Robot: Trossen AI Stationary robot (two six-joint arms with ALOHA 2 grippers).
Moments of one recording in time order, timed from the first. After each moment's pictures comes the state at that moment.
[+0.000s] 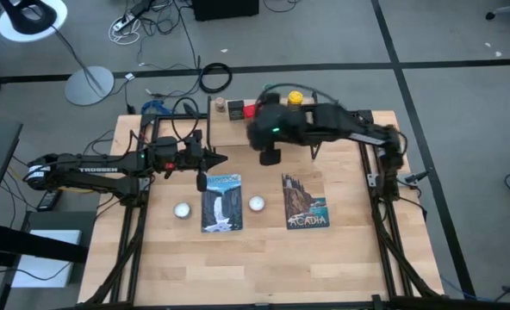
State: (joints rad) left arm 0.19 0.94 0.54 0.24 0.02 0.04; right arm -0.02 1.92 2.35 -1.15 0.50 -0.46
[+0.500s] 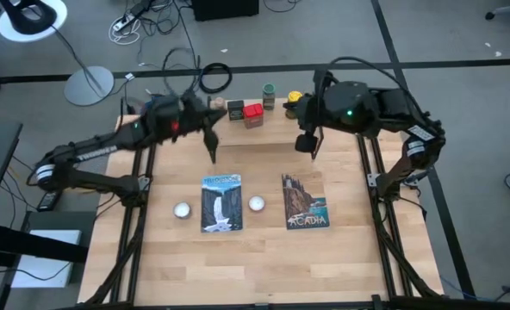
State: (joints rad) left arm 0.39 1.11 1.06 -0.13 -0.11 0.08; right arm 0.04 1.66 2.35 -1.18 0.59 -0.37
